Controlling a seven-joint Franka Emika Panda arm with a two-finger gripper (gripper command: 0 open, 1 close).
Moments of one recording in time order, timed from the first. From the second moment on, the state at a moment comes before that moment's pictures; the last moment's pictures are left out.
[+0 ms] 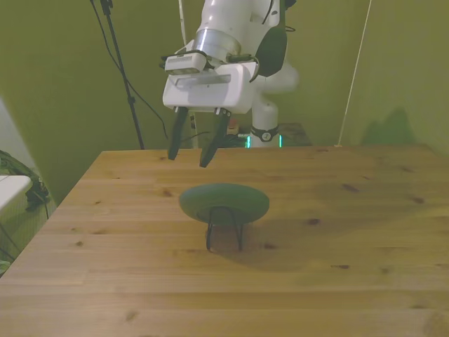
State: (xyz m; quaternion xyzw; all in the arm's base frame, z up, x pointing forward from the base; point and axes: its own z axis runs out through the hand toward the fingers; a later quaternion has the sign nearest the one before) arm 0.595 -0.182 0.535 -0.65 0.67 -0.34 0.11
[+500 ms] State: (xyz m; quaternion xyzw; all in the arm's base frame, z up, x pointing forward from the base) arm 0.625 -0.119 0.520 -0.63 0.69 -0.32 0.15
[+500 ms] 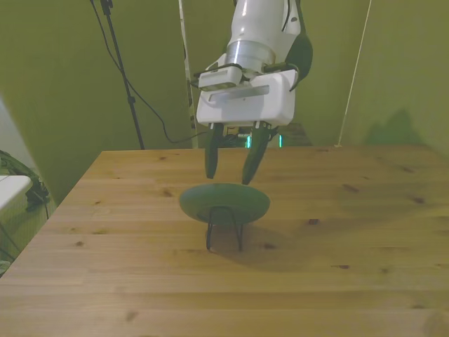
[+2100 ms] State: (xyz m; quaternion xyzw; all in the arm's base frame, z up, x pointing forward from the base) arm 0.599 -0.142 0.504 -0.61 0.71 -0.33 0.13
